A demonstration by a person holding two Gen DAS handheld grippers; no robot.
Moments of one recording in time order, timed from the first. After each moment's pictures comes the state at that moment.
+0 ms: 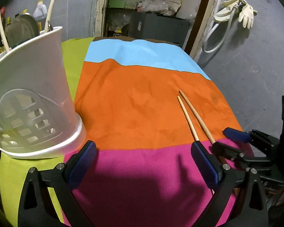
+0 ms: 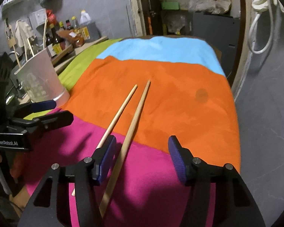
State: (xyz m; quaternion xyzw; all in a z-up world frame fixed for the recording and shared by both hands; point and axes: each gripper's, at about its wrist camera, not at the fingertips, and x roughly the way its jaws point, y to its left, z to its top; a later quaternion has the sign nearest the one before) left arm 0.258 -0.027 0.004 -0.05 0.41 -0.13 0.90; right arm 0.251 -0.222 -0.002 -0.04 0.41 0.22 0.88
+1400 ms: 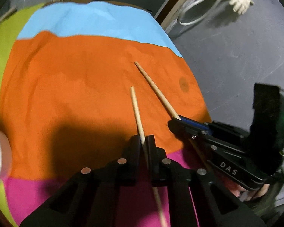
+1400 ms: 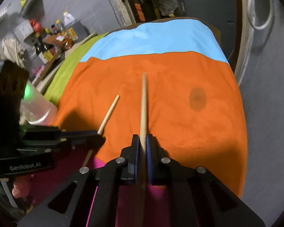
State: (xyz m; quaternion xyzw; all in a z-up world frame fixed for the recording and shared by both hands) left arm 0.321 -0.070 -0.010 -0.11 0.53 -0.26 0.80; right arm 0.306 -0.242 -0.011 0.04 0.47 0.22 0.85
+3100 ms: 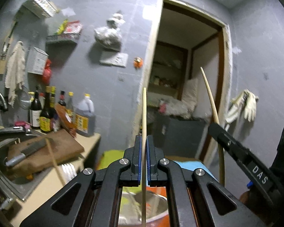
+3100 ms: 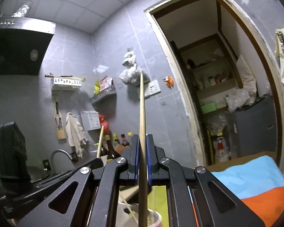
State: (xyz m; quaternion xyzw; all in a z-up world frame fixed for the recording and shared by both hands) left arm 0.191 0.119 0.159 -0.10 0.04 -0.02 0.99; right arm 0.227 -0.080 0.157 0.13 -0.01 0.34 0.93
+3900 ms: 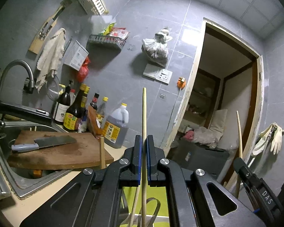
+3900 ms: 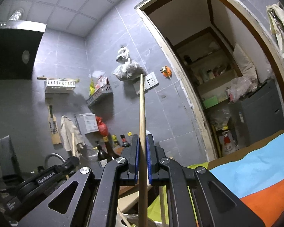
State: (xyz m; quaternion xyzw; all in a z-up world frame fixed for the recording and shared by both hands) left arm 0.208 0.203 0.116 -0.19 -0.03 0.08 0.98; right arm 0.272 -0.039 0.104 0.18 -0.01 0.33 0.93
